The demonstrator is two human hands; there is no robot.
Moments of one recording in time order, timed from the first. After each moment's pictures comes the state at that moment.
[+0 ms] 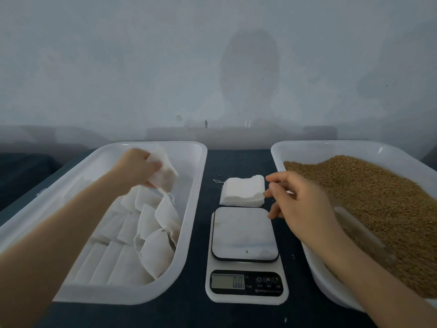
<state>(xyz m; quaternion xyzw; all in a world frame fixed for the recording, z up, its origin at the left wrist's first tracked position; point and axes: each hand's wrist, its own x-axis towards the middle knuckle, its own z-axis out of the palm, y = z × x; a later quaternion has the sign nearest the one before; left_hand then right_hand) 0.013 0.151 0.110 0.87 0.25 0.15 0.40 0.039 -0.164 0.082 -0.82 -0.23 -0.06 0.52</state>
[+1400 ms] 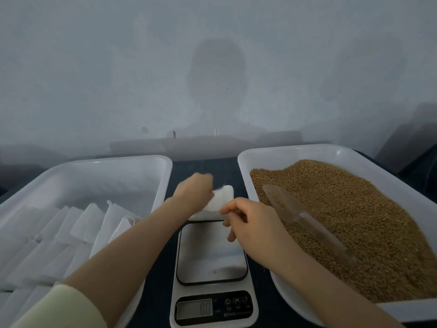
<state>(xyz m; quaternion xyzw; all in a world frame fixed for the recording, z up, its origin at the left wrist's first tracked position) 0.116 0.008 0.070 1.00 0.04 0.02 0.03 0.042 -0.160 0.073 -0.86 -0.24 0.01 0.45</state>
